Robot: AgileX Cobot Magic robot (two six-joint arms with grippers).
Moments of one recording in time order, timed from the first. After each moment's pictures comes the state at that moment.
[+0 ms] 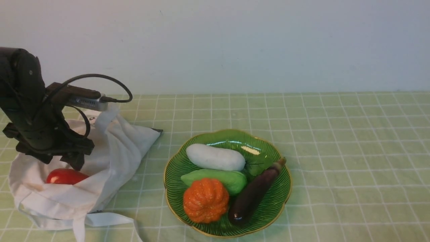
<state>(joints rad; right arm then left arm) 0.04 -0.01 0.02 -0.03 0.37 -0.03 0.02 1.78 -1.22 0.07 0.92 0.14</state>
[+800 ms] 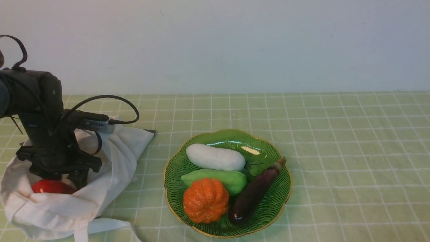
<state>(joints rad) 0.04 -0.01 0.02 -0.03 0.37 -0.03 0.02 1.91 -1.23 0.09 0.97 0.06</state>
